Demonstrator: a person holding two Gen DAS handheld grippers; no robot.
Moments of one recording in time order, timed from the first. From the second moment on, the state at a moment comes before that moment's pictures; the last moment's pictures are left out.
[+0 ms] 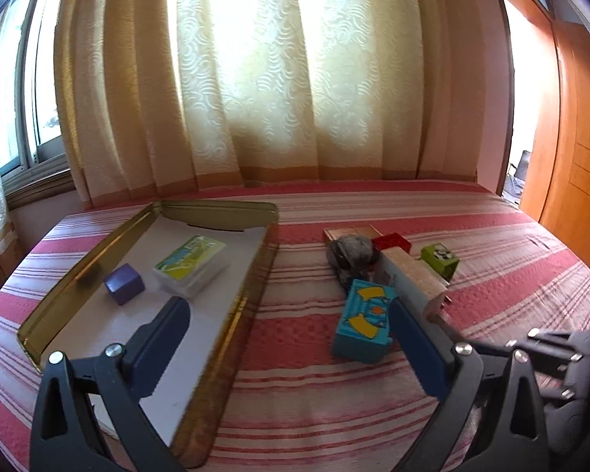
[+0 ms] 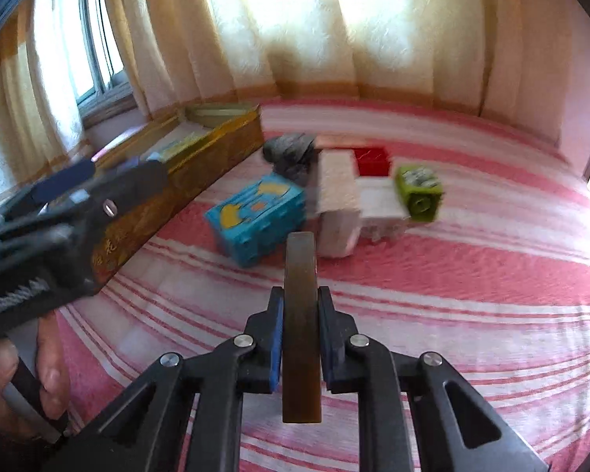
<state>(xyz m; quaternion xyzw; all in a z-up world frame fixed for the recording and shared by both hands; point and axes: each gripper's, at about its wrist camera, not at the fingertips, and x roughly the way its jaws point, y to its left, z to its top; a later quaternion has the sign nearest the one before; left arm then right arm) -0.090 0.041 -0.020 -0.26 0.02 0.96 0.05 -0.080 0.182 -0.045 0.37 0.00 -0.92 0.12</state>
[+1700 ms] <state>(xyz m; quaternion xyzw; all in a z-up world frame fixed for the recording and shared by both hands) -0.133 0.089 -0.028 -0.31 0.07 0.94 0.10 -0.104 0.227 -0.006 0.22 0.00 -0.97 0.05</state>
